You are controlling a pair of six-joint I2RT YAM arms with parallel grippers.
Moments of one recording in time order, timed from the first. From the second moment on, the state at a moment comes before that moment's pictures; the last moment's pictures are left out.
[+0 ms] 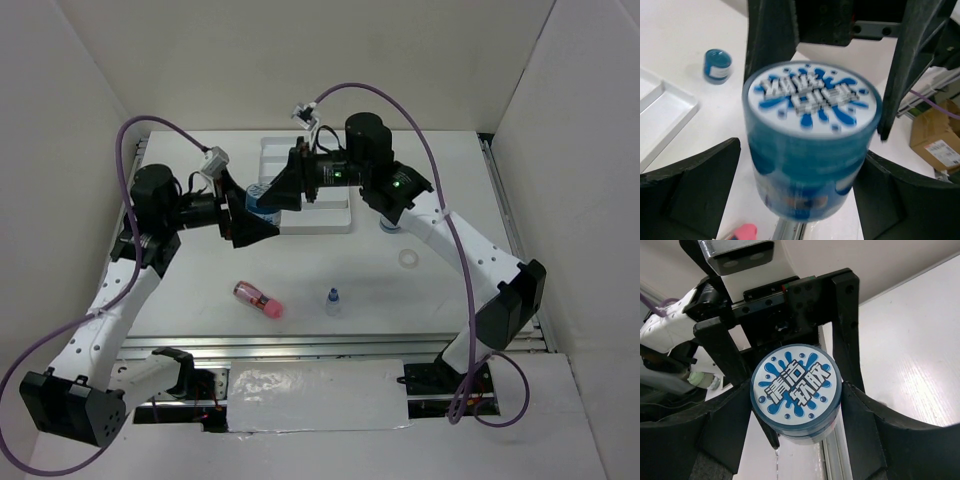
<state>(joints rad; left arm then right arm) -0.20 1.05 1.05 -0.11 1.06 -0.34 0.71 1.57 1.66 -0.17 -0.81 0.49</state>
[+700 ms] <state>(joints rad) 0.12 1.10 1.04 -0.51 0.98 0.02 0.44 1.75 1.76 -0.11 -0.54 0.37</state>
